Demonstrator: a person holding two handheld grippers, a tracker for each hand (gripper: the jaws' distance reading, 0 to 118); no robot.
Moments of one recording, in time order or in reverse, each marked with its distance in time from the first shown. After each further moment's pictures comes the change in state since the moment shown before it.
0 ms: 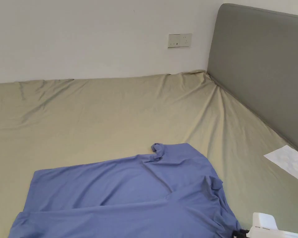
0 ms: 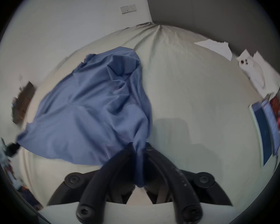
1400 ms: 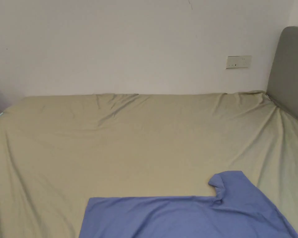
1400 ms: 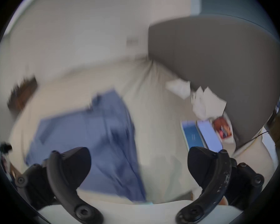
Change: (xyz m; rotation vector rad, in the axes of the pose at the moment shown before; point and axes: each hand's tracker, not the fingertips) left arm -0.035 -0.079 0.192 0.121 0.077 0.040; right arm 0.006 -0.066 0.250 0.410 -0.124 0.123
